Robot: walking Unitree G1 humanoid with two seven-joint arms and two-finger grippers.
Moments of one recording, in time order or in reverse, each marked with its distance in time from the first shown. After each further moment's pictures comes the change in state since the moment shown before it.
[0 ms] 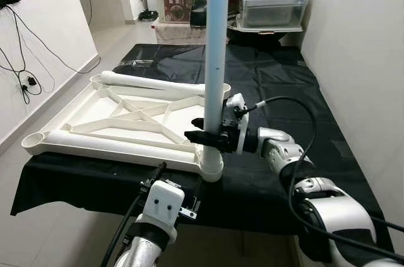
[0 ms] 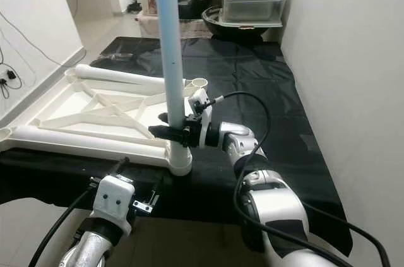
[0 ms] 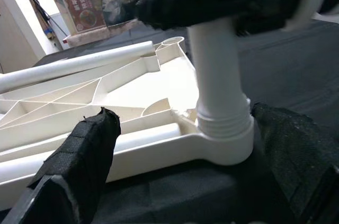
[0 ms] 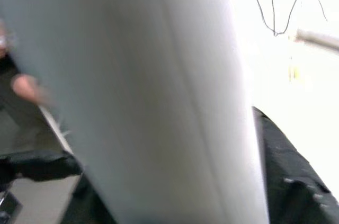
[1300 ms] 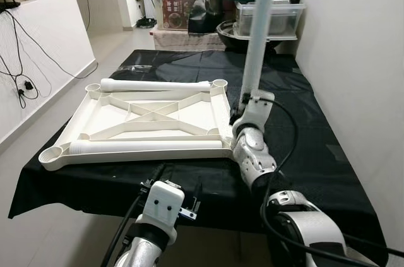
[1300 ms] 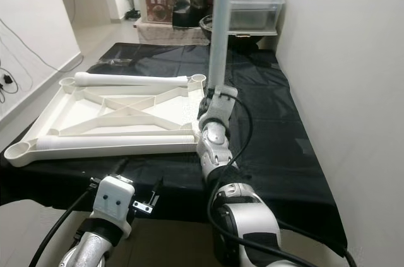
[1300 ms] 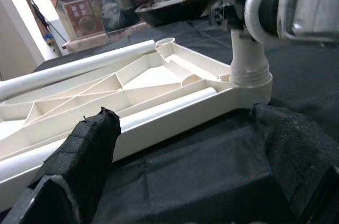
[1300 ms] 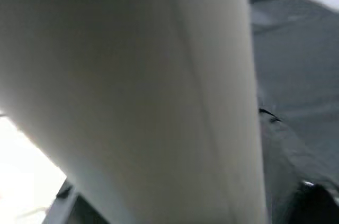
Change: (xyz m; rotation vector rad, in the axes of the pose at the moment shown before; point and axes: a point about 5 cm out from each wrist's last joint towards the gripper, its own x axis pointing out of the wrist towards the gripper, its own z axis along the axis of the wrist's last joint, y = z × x) left arm 0.000 0.000 -0.001 -0.002 -0.001 -0.002; right arm -0.012 -0.029 -0.024 0.113 -0.202 -1.442
